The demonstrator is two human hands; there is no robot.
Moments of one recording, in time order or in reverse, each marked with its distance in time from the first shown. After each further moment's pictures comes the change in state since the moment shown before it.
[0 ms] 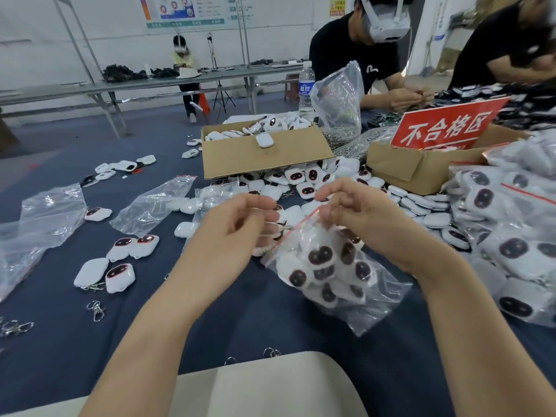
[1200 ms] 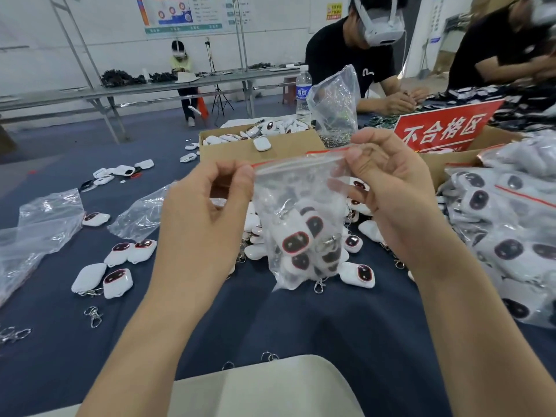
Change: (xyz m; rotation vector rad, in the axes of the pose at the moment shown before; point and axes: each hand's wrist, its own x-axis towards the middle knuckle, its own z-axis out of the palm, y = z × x) left_hand -0.017 0.041 0.000 0.267 0.321 0.417; right_hand 0.000 -0.034 0.000 0.498 0.336 -0.272
